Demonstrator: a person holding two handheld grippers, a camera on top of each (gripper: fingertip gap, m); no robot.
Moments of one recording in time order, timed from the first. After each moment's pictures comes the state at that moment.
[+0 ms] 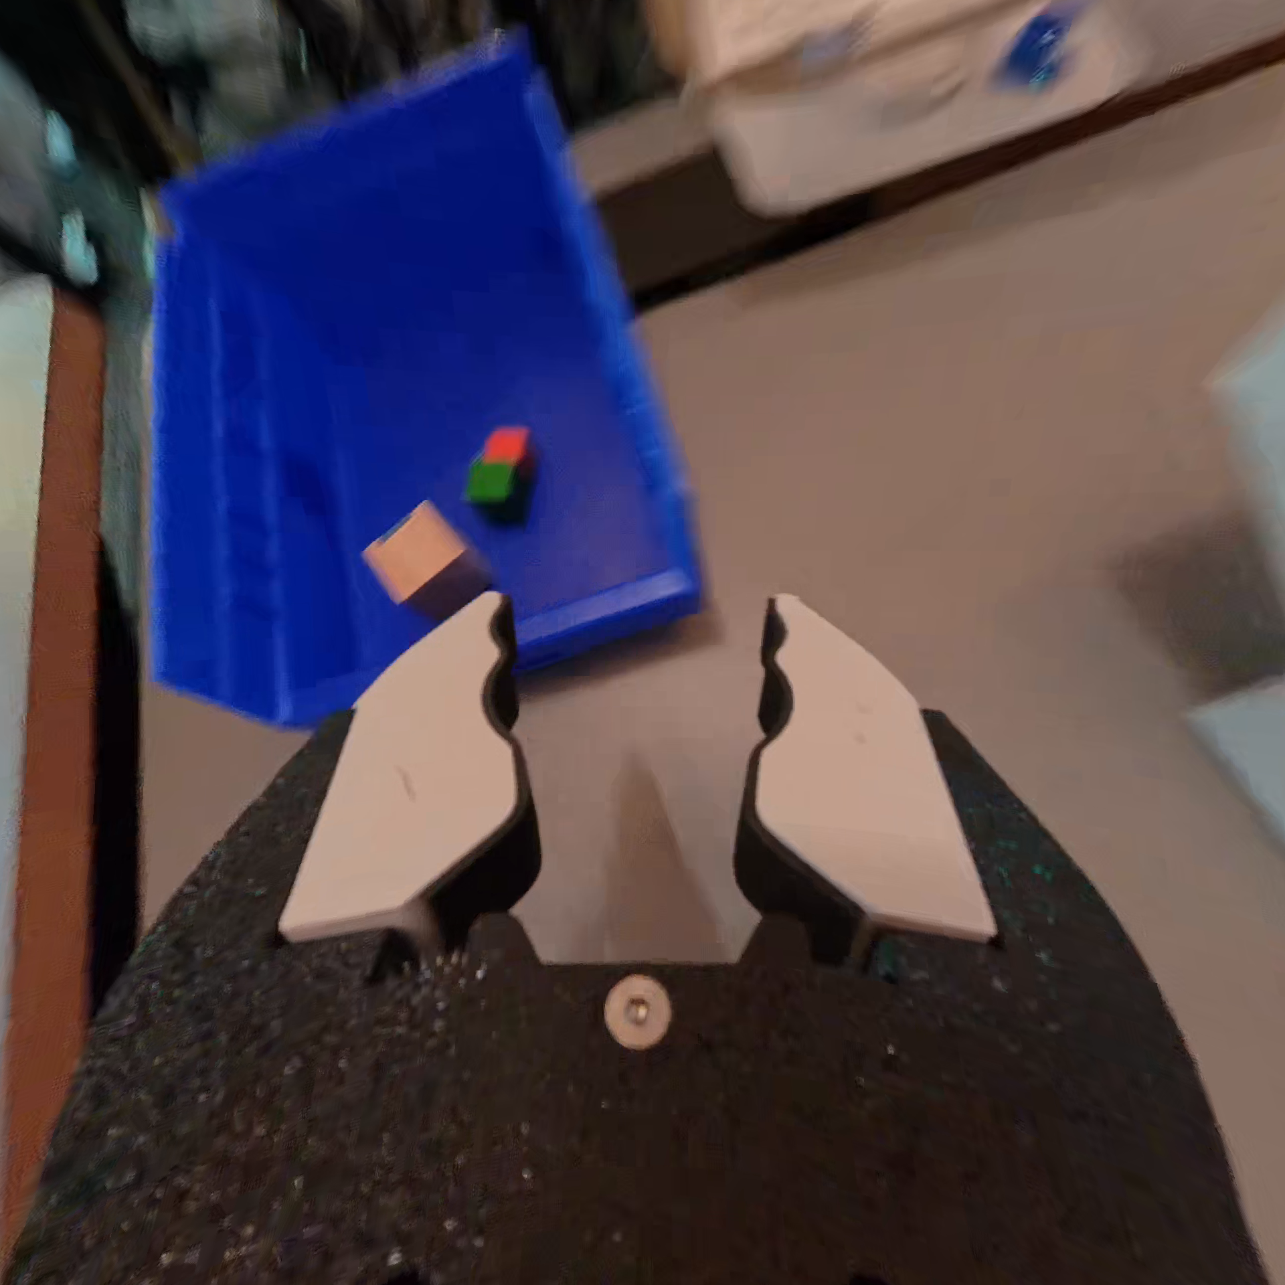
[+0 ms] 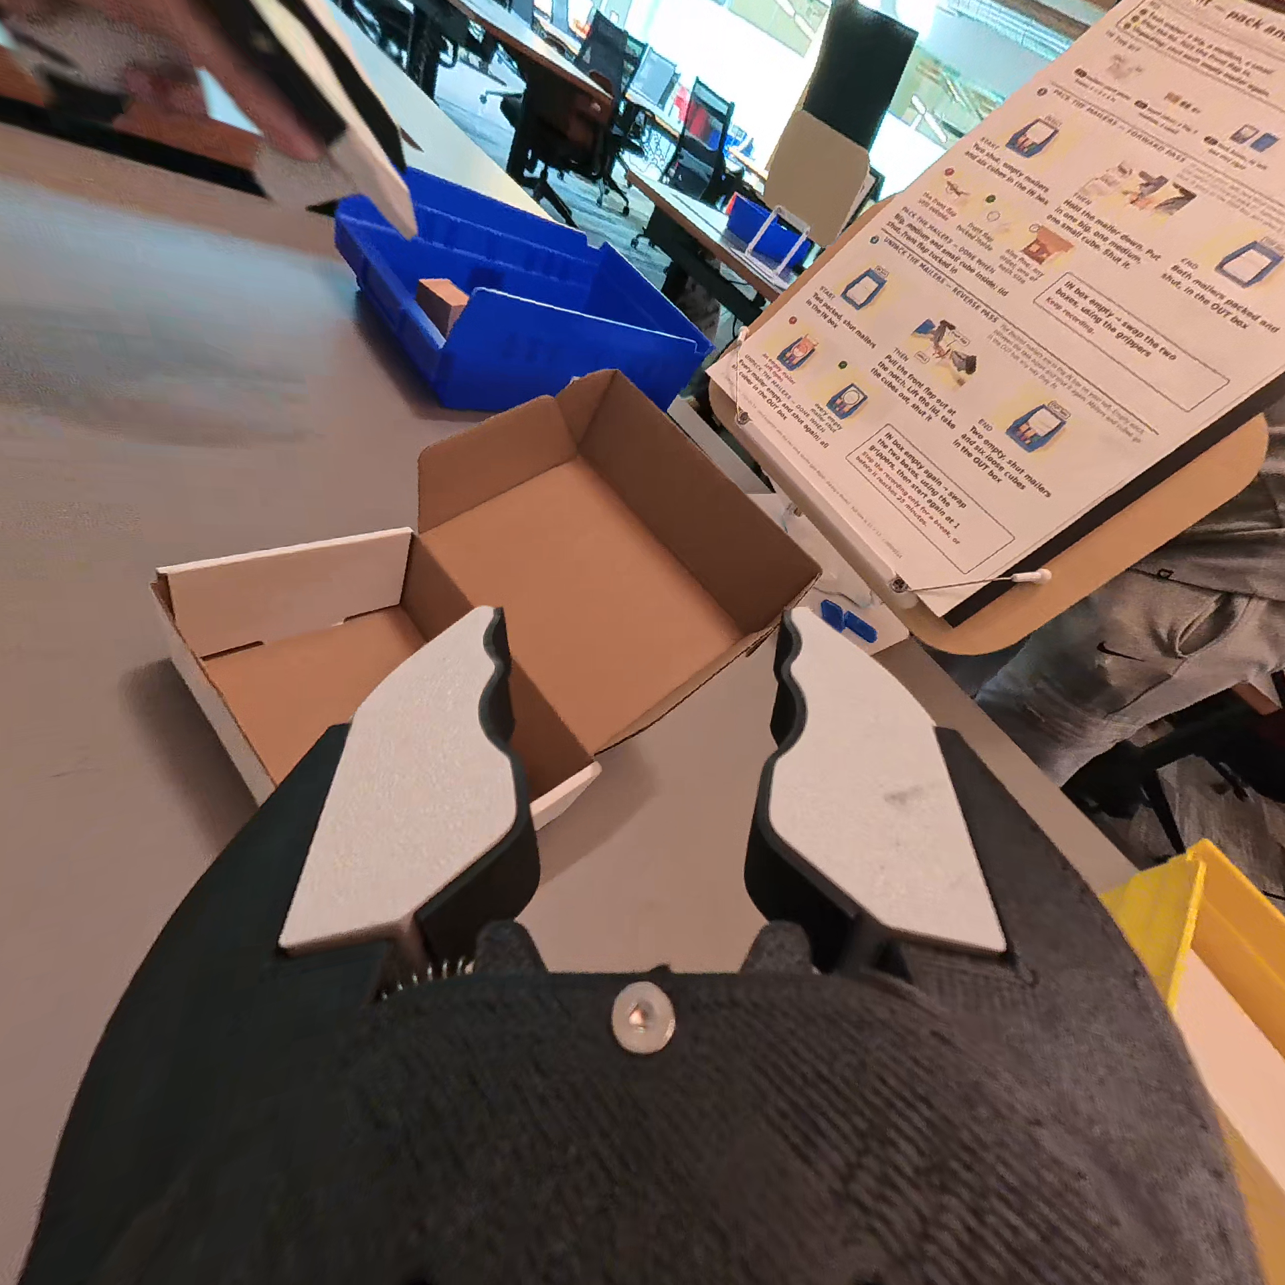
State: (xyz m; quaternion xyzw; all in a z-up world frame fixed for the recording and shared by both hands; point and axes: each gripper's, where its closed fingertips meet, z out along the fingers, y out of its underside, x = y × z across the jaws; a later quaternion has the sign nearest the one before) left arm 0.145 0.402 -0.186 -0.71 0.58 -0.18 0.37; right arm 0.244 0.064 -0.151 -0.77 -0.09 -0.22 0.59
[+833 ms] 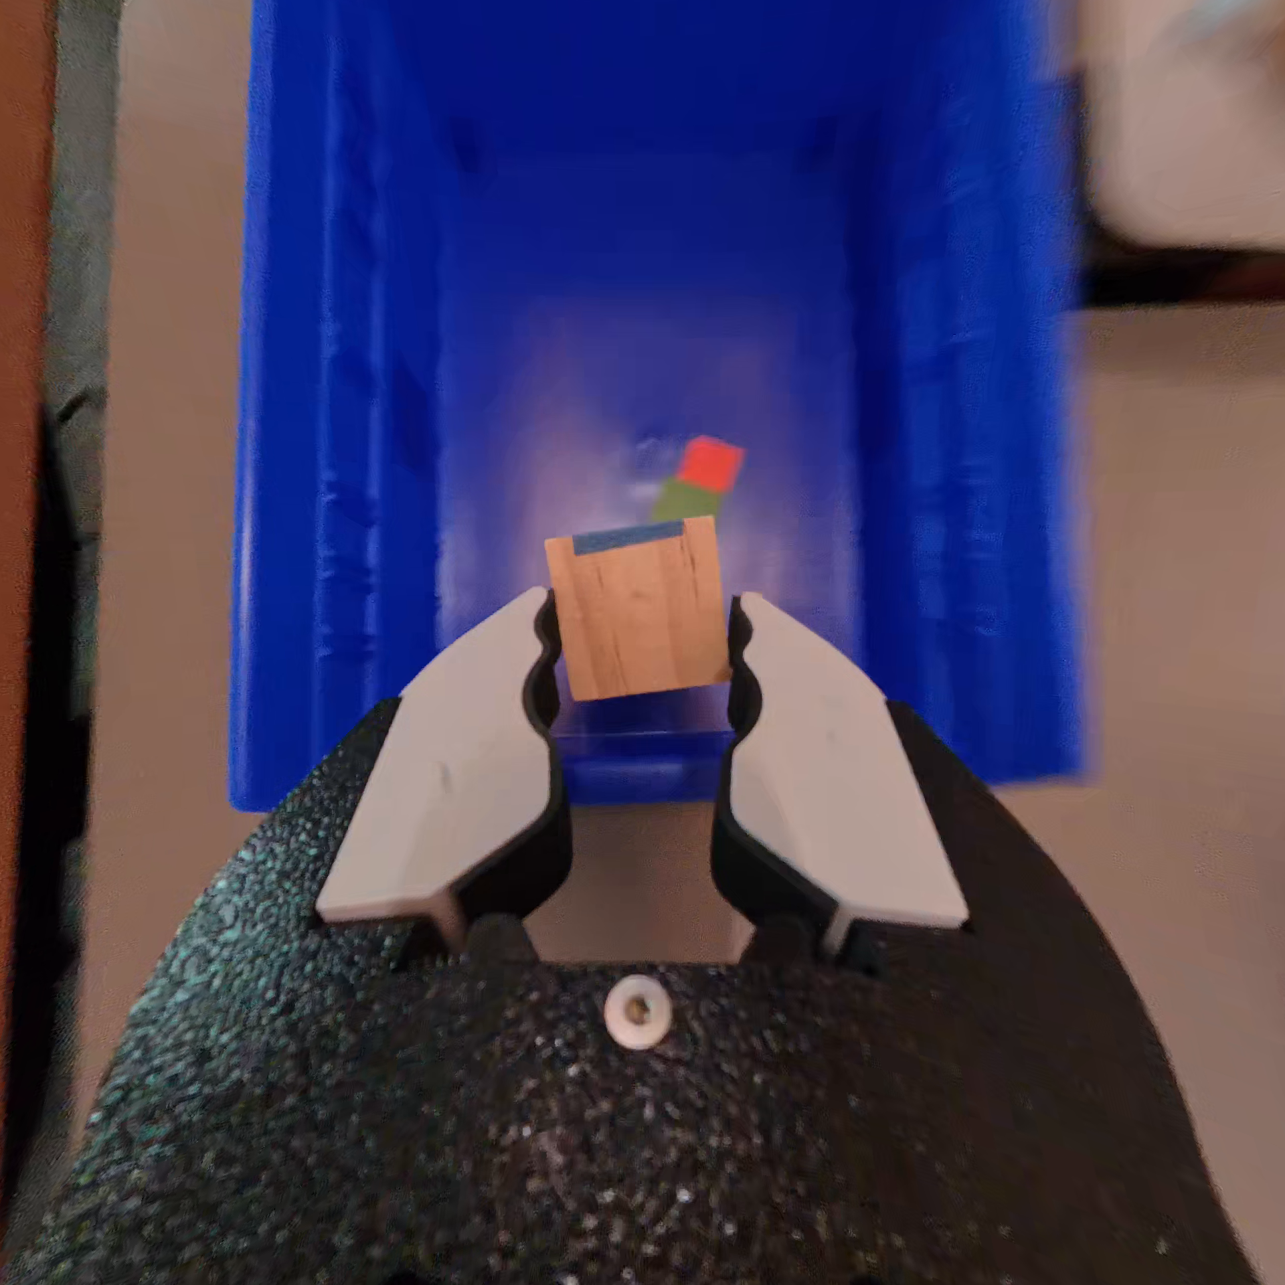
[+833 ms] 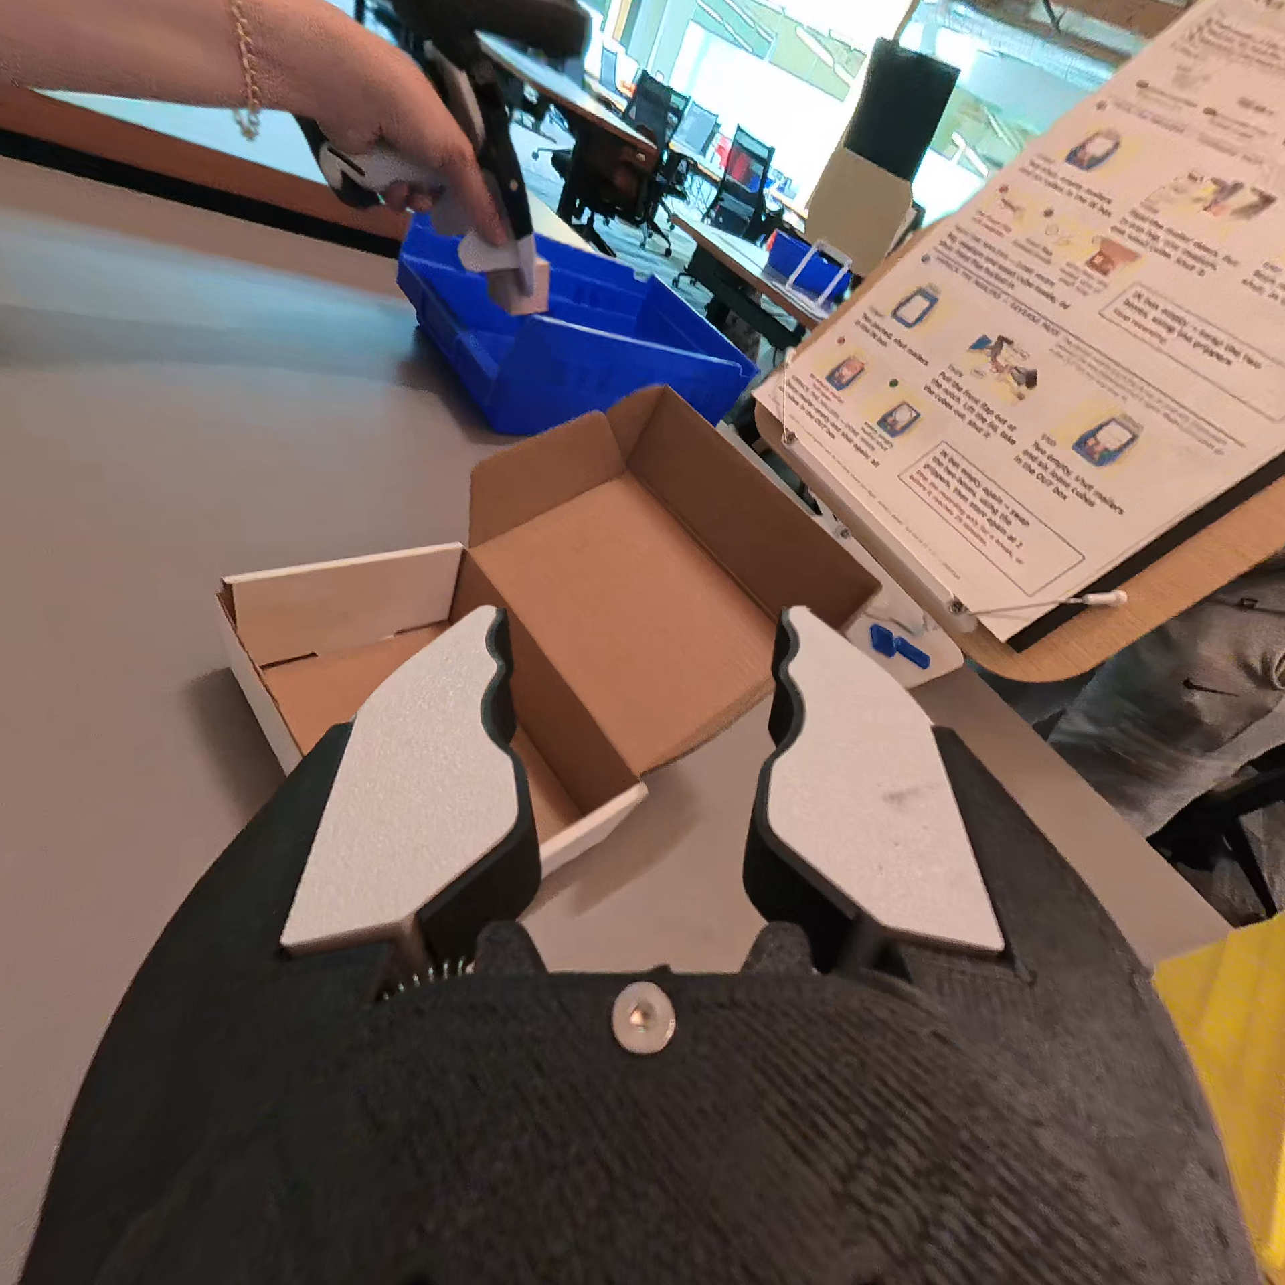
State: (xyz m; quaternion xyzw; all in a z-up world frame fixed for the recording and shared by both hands) left arm 0.175 0.518 -0.223 -0.82 0.48 -0.18 0.28; right arm 0.231 0.071 -0.160 -0.77 -0.10 -0.19 0.60
